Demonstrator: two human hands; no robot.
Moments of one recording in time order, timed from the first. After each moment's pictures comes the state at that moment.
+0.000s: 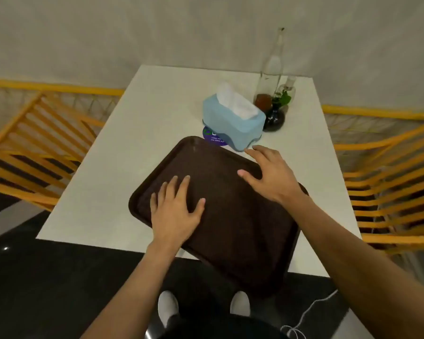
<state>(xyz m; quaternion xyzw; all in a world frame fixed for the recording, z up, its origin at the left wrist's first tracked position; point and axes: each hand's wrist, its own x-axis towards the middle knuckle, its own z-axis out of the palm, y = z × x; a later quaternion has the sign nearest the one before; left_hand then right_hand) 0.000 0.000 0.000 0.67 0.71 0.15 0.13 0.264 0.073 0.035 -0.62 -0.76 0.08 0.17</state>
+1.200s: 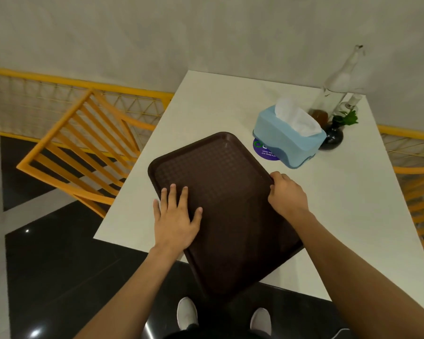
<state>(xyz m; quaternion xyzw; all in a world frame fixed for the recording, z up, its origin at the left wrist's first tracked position) -0.137 0.022 -0.029 0.65 0.75 0.10 0.11 0.149 0.115 -0.011 -0.72 -0.68 0.12 0.06</state>
